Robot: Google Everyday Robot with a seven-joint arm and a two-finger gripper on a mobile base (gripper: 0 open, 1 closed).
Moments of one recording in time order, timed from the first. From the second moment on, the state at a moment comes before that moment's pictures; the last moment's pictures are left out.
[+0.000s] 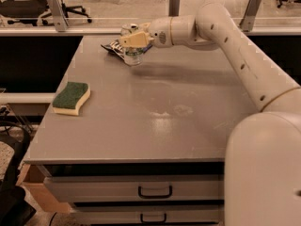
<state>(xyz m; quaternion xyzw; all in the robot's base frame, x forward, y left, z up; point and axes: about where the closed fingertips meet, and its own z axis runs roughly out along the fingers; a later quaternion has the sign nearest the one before) 0.756 0.048 0.935 -0.45 0.63 0.39 0.50</state>
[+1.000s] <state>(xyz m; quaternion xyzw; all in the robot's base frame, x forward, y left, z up) 0.804 -0.023 0.905 -0.40 0.66 0.30 0.56</state>
